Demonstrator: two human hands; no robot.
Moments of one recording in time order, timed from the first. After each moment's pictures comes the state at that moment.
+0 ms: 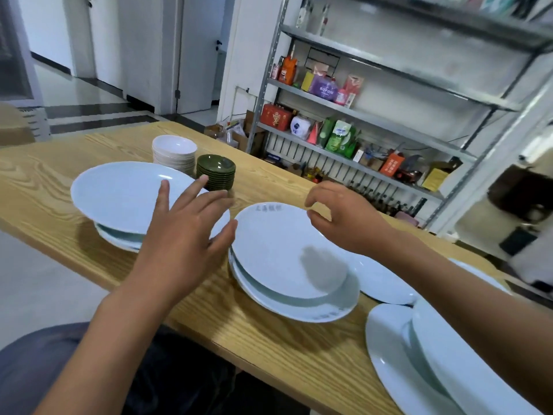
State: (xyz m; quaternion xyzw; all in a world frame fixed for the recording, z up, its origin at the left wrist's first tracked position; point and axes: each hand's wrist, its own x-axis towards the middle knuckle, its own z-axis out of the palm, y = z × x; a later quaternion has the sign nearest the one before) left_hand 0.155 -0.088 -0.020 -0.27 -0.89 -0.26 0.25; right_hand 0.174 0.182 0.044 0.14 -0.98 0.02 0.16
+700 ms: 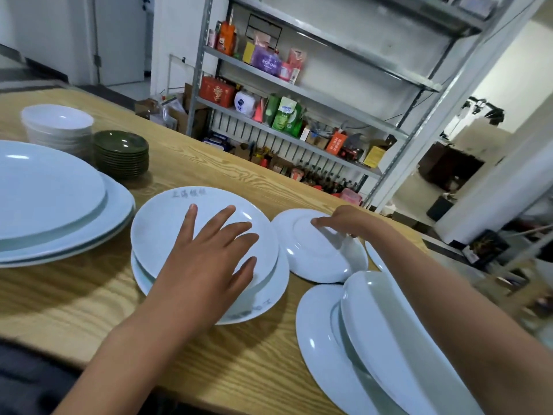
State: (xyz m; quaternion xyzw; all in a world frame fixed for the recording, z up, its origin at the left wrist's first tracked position) left_hand 0.188 0.038 -0.044 -0.43 -0.85 -0.25 0.19; right_hand 0.168 0.376 0.005 -0.36 -0.92 0.11 -0.11
